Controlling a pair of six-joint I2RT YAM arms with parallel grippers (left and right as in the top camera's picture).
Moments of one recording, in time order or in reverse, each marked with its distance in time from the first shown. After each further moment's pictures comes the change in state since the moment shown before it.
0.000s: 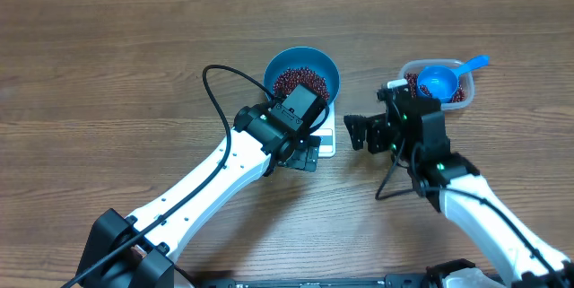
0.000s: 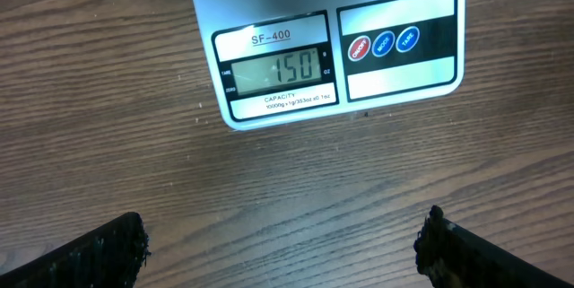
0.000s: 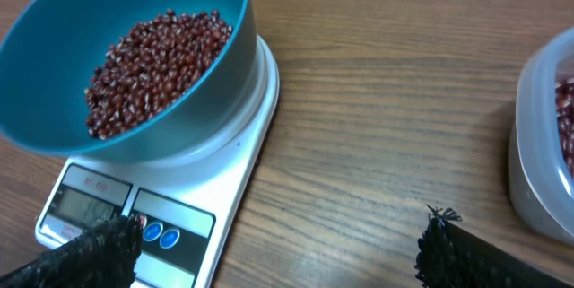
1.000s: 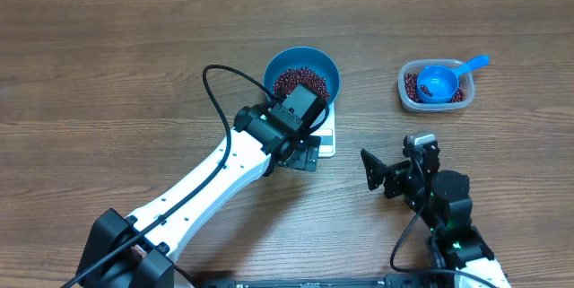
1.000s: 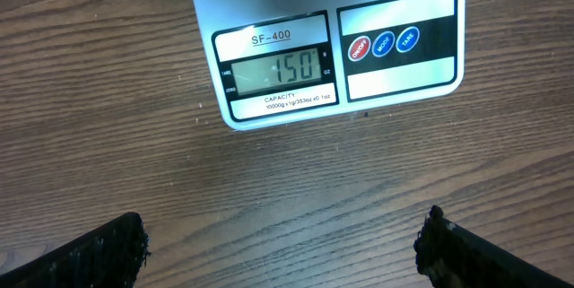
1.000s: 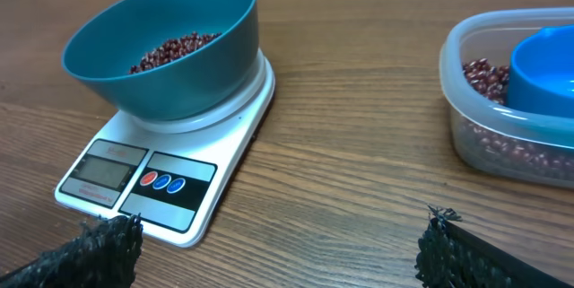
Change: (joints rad) left arm 0.000 0.000 0.000 0.000 0.000 0.000; right arm -0.043 -0.496 -0.492 0.291 0.001 0.000
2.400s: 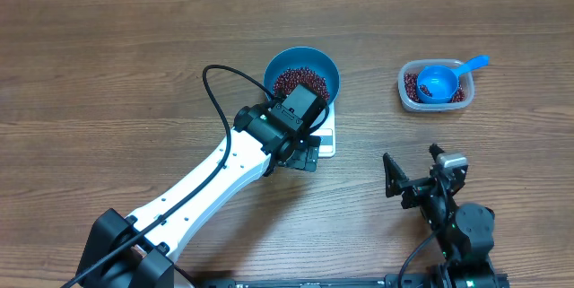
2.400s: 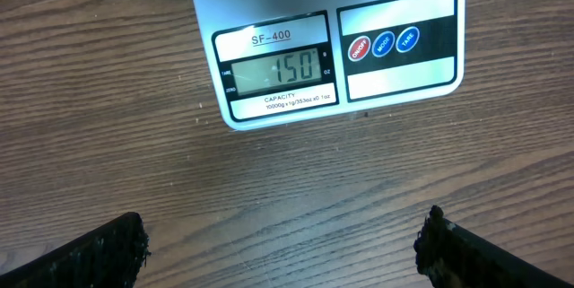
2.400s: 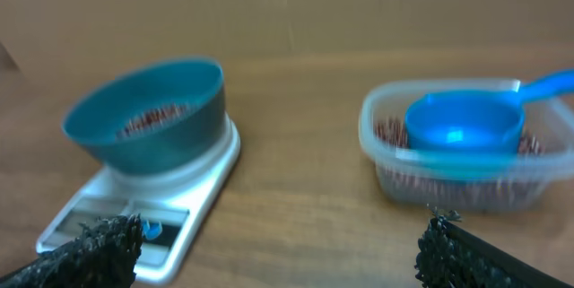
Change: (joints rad) left arm 0.000 0.000 0.000 0.000 0.000 0.000; right arm -0.109 -0.621 -0.071 -0.340 0.010 0.000
